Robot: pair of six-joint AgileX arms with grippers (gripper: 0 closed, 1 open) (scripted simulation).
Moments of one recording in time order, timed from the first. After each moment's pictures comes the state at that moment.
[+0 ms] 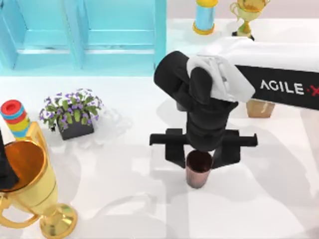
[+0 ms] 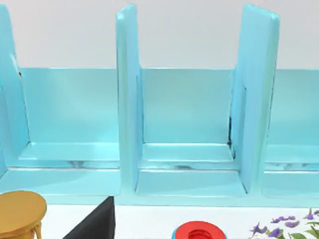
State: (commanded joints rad) left arm 0.00 0.00 0.00 0.00 0.00 0.00; right arm 0.73 2.06 1.51 -1.01 0.00 0.78
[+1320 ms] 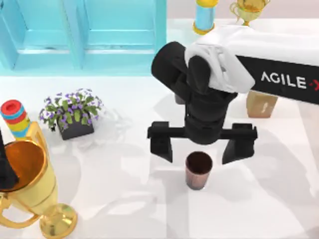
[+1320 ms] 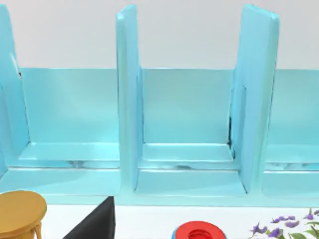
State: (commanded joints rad) left arm 0.00 0.00 0.00 0.00 0.00 0.00; right arm 0.73 2.06 1.58 -1.08 0.00 0.78
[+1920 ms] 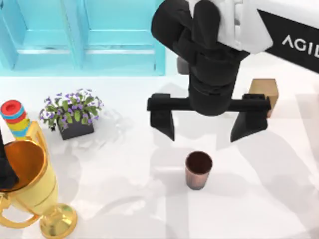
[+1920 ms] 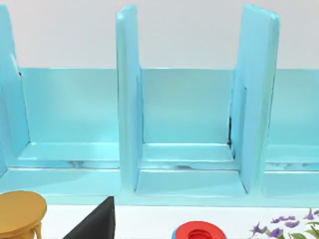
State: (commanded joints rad) left arm 0.00 0.00 0.00 0.00 0.00 0.00; right arm 0.73 2.01 1.82 -1.37 0.00 0.77
